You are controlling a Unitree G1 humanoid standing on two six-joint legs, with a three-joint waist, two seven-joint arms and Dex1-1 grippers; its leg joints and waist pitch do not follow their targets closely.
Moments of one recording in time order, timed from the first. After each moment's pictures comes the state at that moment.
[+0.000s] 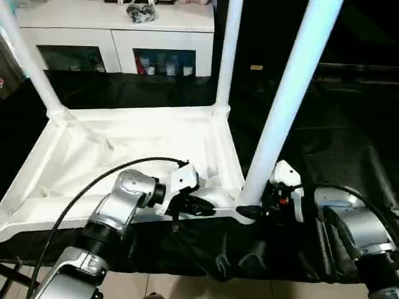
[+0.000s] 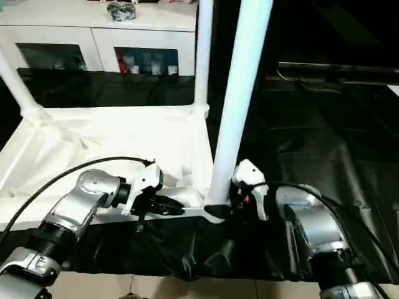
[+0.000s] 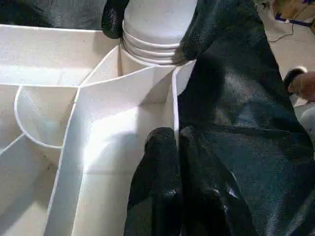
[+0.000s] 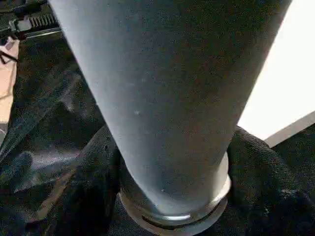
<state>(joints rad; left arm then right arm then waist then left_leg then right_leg) -0.53 0.27 -0.28 0.50 0.03 0.13 -1.31 -0.31 -0.45 0.15 0.24 0.15 0.31 1.15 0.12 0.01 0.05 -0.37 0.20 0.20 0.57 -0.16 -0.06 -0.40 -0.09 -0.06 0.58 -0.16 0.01</state>
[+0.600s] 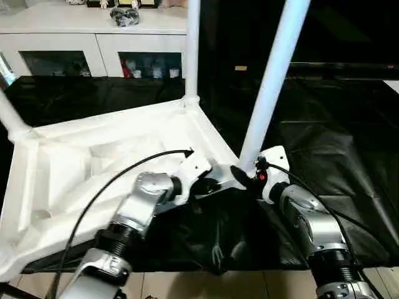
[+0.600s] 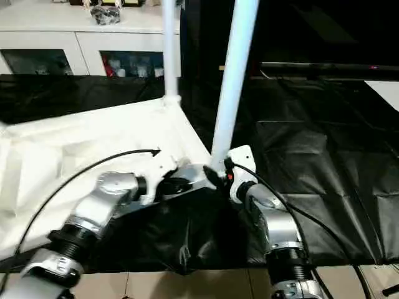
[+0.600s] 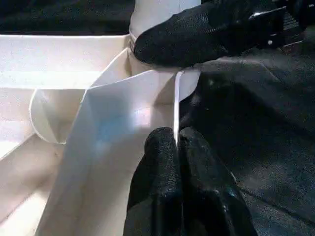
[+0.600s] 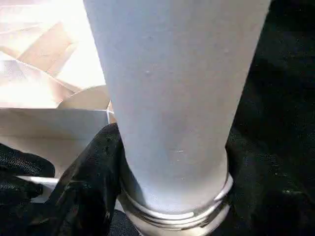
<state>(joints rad) -0.53 0.11 -0.22 0.49 0.13 0.27 -0.88 -0.36 -0.11 -0.02 0.36 0.06 0.29 0.50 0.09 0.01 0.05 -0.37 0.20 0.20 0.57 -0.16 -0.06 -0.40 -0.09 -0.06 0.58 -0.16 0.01</state>
